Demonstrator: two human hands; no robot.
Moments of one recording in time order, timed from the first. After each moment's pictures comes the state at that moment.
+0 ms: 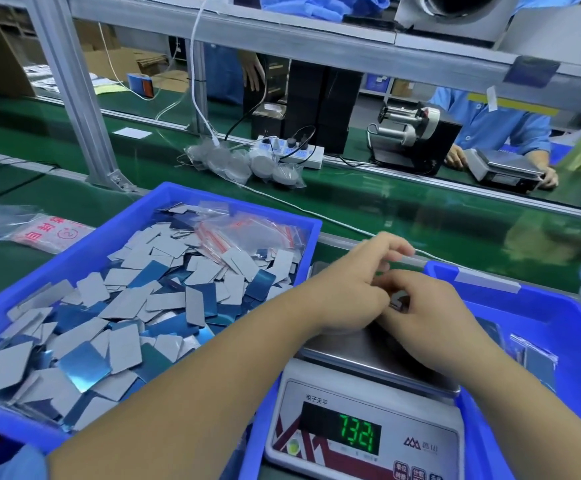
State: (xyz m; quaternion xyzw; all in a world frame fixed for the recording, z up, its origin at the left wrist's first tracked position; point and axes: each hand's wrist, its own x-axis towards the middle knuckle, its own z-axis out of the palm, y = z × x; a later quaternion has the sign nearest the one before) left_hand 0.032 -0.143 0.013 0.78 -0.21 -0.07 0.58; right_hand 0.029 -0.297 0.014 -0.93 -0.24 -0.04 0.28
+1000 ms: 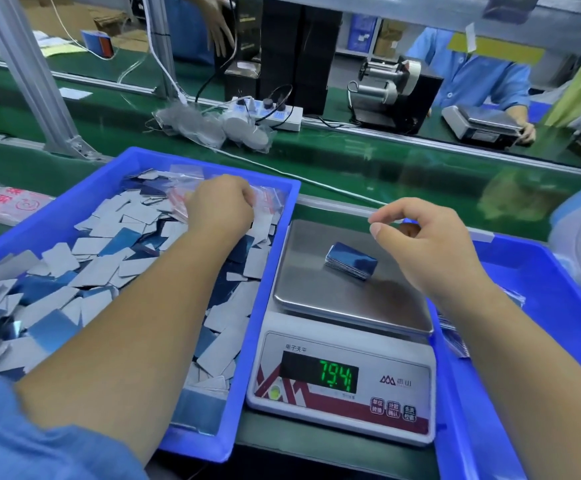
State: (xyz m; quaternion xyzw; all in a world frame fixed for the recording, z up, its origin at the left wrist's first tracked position) left_hand 0.092 -0.043 -0.027 0.95 0.15 0.14 0.23; right_hand 0.033 -0.310 0.016 -0.88 -0.15 -0.12 0.44
